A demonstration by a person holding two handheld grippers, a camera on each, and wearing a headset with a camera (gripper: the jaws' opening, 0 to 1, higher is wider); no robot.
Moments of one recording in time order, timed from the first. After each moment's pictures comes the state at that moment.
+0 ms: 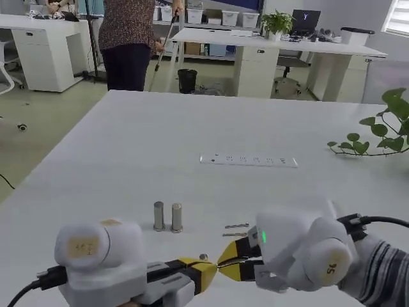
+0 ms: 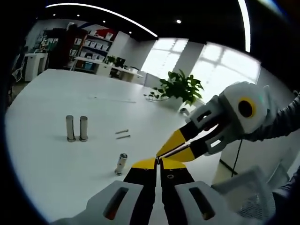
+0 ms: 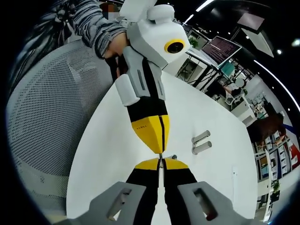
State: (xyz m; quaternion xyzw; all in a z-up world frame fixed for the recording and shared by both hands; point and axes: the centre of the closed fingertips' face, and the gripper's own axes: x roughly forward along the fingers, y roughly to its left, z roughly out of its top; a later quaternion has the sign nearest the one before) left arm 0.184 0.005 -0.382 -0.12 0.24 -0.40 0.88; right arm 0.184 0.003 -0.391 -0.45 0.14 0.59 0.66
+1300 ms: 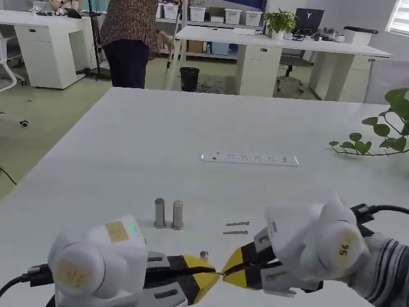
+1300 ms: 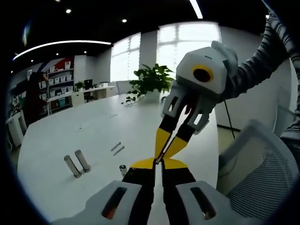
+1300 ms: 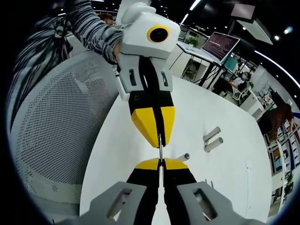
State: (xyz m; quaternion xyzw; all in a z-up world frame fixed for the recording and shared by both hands) left arm 0.167 0.002 -0.375 0.07 0.16 -0.49 0.85; right arm 0.168 -0.002 -0.396 -0.41 0.17 0.62 0.65
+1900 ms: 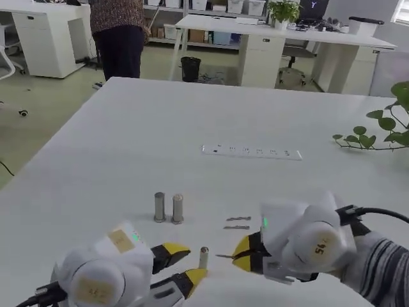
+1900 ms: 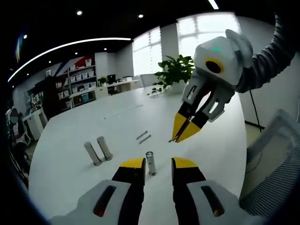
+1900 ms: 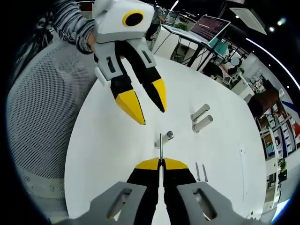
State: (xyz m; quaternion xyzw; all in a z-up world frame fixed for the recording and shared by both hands) left arm 0.203 0.031 -0.408 0.09 0.18 -0.37 0.91; right arm 0.214 -0.020 -0.424 -0.44 0.22 0.55 0.67
